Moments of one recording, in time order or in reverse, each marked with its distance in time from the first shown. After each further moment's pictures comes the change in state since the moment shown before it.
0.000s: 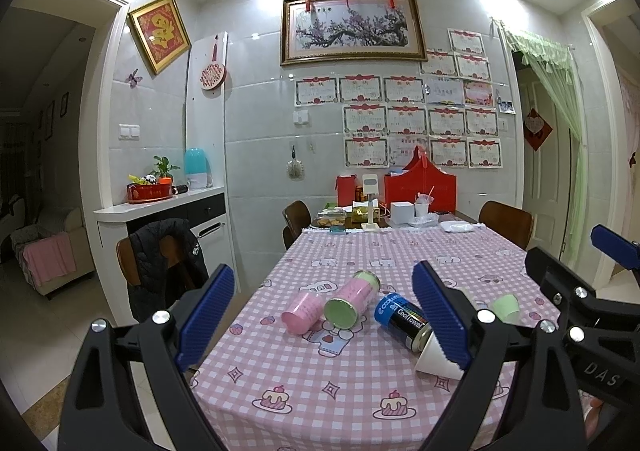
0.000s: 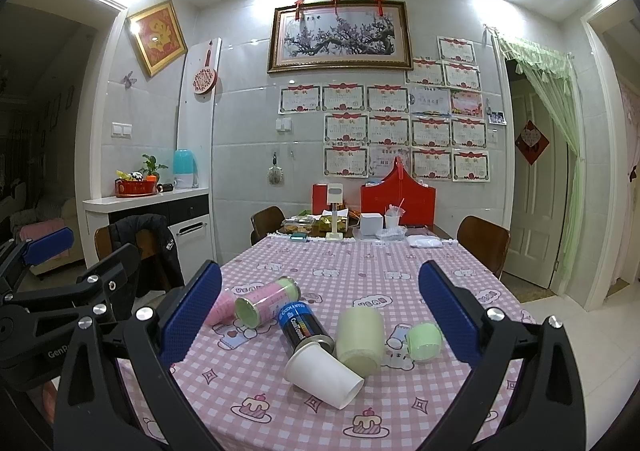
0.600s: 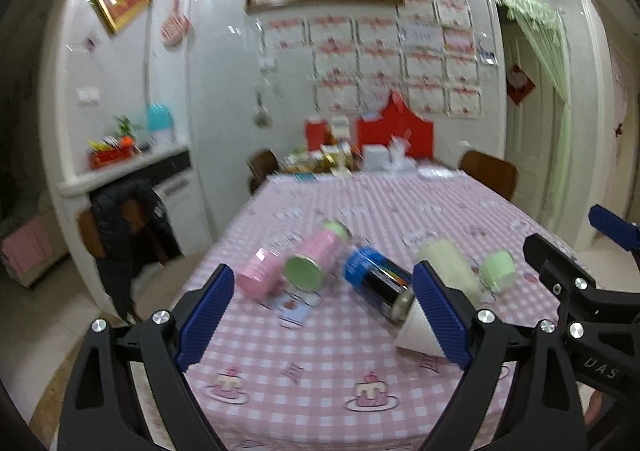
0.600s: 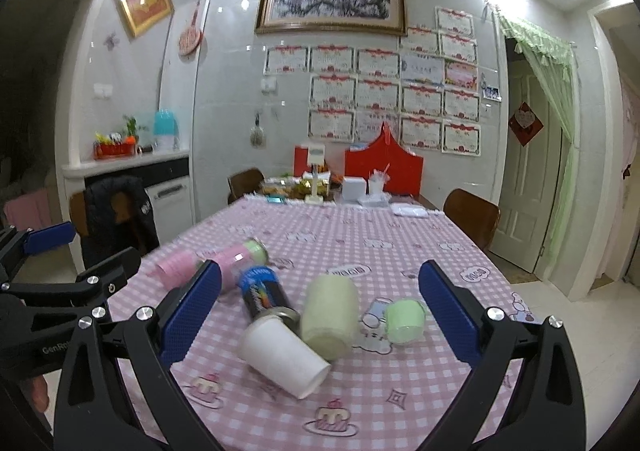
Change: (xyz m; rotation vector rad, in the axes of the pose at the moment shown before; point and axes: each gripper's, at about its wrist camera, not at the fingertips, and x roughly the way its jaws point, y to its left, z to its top) left arm 0.090 -0.028 -0.020 0.023 0.237 -0.137; right arm 0.059 -0.030 -0.022 -0.062 0.157 -0.059
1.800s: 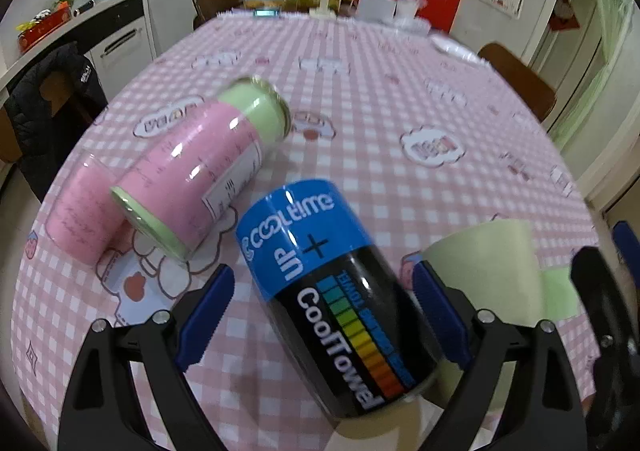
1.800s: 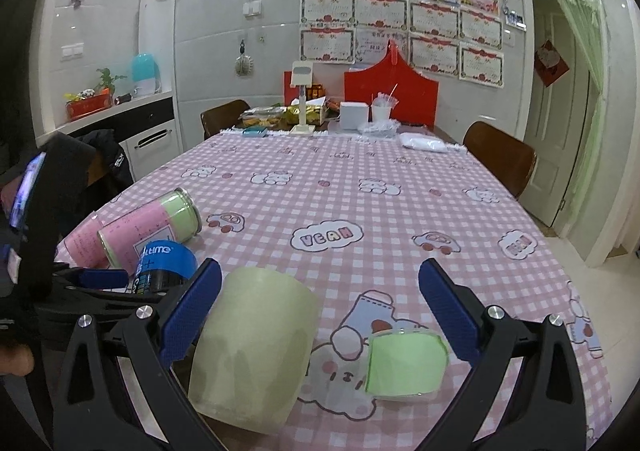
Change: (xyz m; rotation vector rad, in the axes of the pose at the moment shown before) left arm 0.275 -0.049 -0.008 -0.135 0.575 -0.076; right arm 0.172 -0.066 -0.019 0.051 0.243 0.066
